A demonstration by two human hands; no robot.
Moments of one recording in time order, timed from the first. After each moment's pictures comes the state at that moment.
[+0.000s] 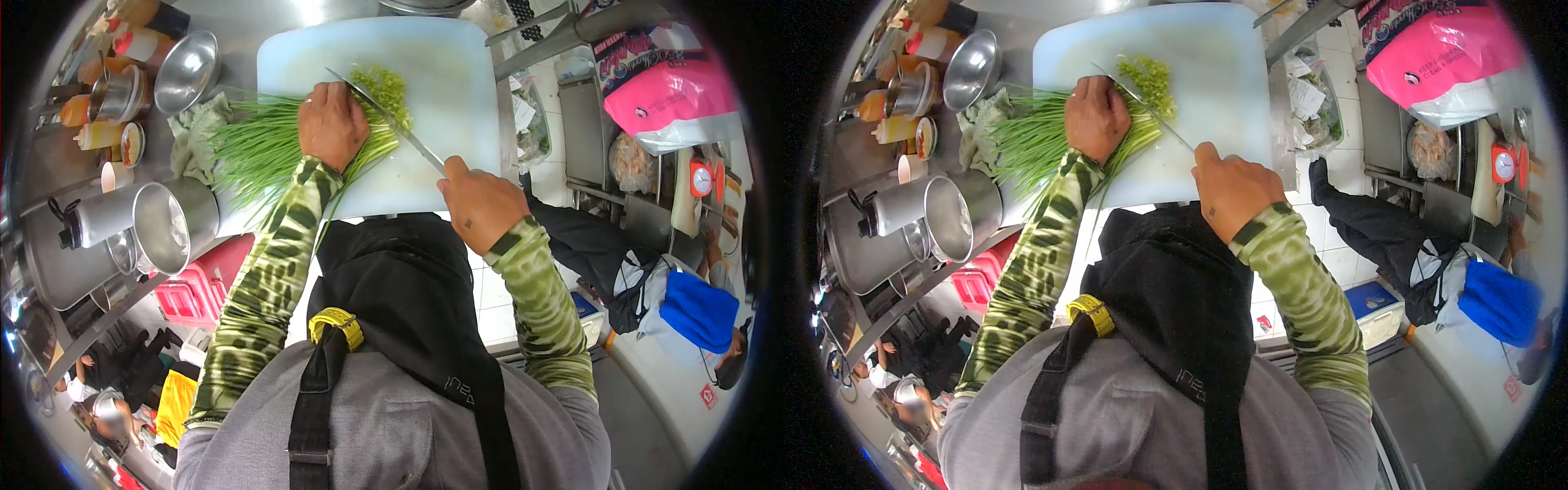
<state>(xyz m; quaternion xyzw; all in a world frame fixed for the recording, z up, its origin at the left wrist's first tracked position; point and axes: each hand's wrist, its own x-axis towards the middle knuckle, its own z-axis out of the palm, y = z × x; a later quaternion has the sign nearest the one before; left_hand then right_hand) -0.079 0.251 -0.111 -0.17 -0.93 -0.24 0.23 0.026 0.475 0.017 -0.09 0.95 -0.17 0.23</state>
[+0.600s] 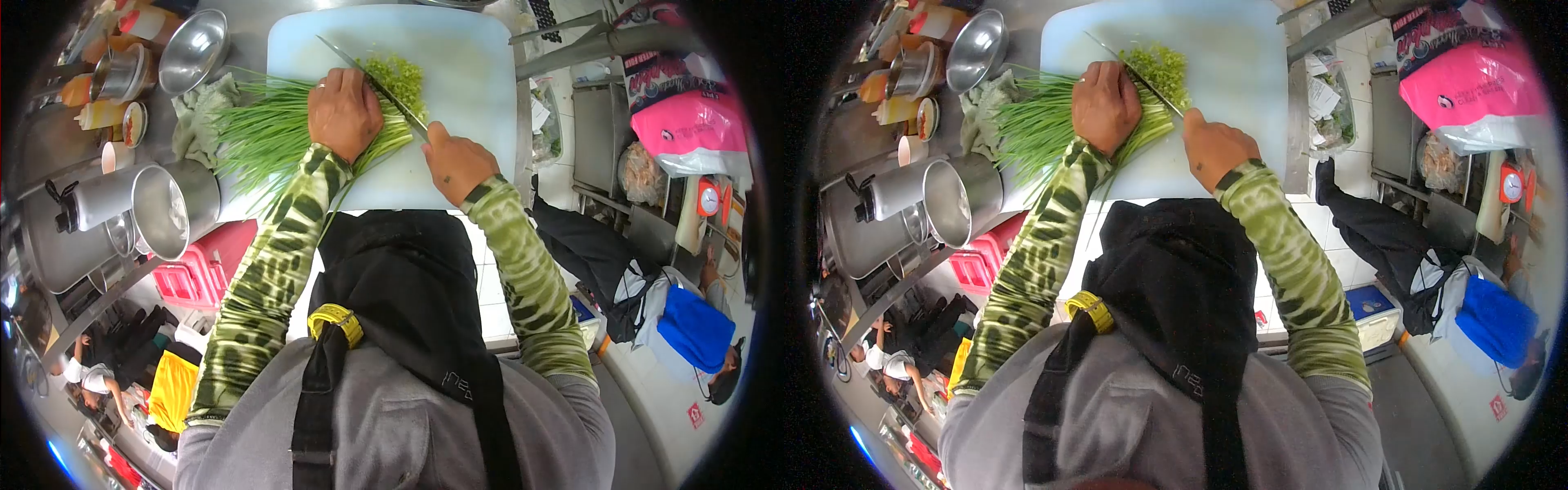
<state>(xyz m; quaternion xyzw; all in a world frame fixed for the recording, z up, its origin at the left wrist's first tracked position) -0.078 0.250 -0.112 -0.16 -0.93 -0.23 0.23 -0.018 0.452 -0.057 -0.10 0.95 -0.17 0.26</state>
